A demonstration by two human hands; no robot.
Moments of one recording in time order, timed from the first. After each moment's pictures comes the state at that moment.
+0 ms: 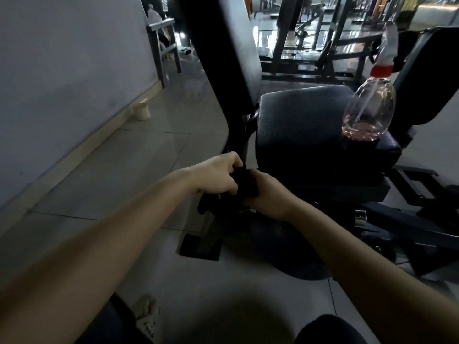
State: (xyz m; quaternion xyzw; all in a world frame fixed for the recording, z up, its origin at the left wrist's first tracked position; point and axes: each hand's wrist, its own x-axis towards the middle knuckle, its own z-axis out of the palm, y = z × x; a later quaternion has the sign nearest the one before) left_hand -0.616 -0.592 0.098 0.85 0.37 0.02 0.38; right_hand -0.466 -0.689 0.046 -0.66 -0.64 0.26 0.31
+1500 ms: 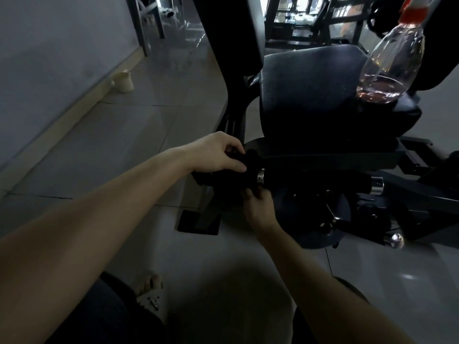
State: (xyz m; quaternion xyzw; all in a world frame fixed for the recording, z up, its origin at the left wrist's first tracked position) left_hand -0.630 -0.565 0.060 0.87 0.31 0.01 0.38; right_hand -0.534 -0.694 -0.072 -0.67 -0.29 0.34 0.59
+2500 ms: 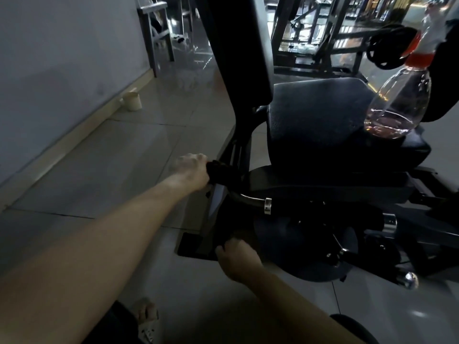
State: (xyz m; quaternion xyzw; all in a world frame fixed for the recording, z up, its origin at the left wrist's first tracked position) left_hand -0.639 -0.502 0.014 0.86 0.51 0.03 0.06; right_hand -0.568 -0.685 -0.099 -0.79 -0.52 0.31 0.11
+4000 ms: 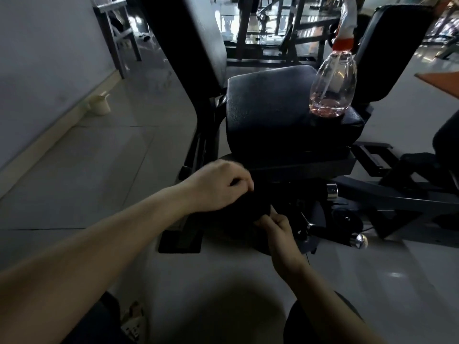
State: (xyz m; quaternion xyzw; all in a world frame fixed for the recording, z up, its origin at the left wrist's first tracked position) left_hand -0.593 -0.628 0.062 0.95 0.15 0.08 0.27; right_hand -0.488 -0.789 -0.040 -0.56 -0.28 0.44 0.64
